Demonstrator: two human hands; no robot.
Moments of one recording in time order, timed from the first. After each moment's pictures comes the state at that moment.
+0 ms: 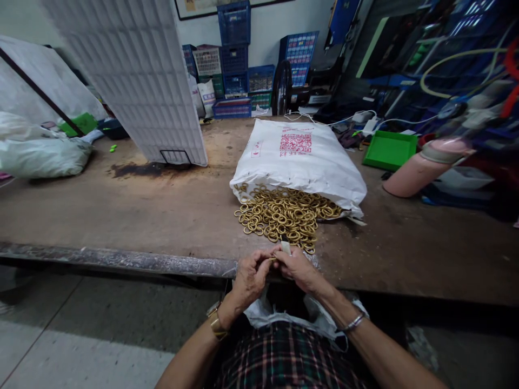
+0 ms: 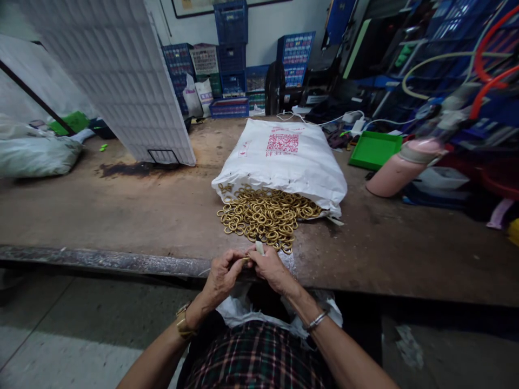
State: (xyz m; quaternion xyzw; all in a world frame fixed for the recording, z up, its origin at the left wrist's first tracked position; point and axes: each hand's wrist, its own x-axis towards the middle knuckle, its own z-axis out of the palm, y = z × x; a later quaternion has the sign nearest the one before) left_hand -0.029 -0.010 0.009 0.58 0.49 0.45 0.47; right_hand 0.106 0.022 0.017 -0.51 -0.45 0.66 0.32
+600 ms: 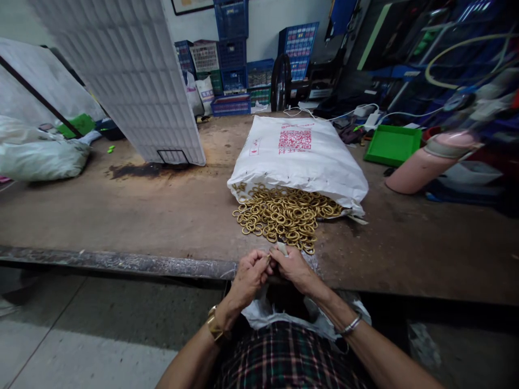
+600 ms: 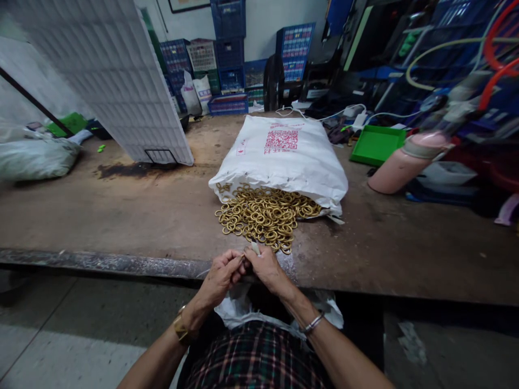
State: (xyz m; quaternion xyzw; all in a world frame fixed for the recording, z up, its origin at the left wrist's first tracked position) left_hand -0.023 -0.004 0.019 0.38 0.49 0.42 0.67; right_hand 0.105 0.029 -0.005 -0.54 -0.53 0.56 0.34
